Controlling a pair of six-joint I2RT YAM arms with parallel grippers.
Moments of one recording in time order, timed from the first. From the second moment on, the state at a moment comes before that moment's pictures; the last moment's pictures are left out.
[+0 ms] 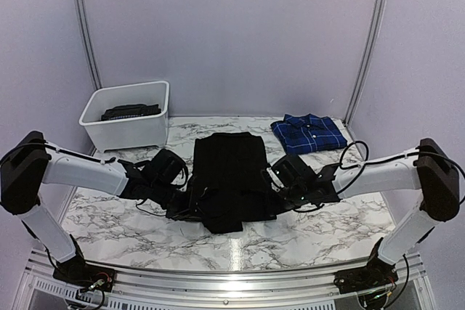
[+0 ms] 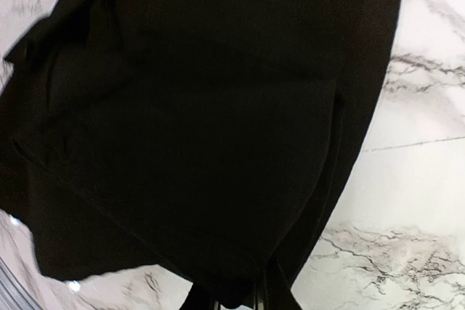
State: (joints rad) left arm -0.85 1.63 0.82 -0.13 0.44 -0.88; right arm 0.88 1.56 0.79 -0.21 0.02 0.49
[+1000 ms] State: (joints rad) left arm -0.56 1.94 1.22 0.07 0.39 -0.98; right arm 0.68 1.86 1.39 -0.37 0.16 0.41
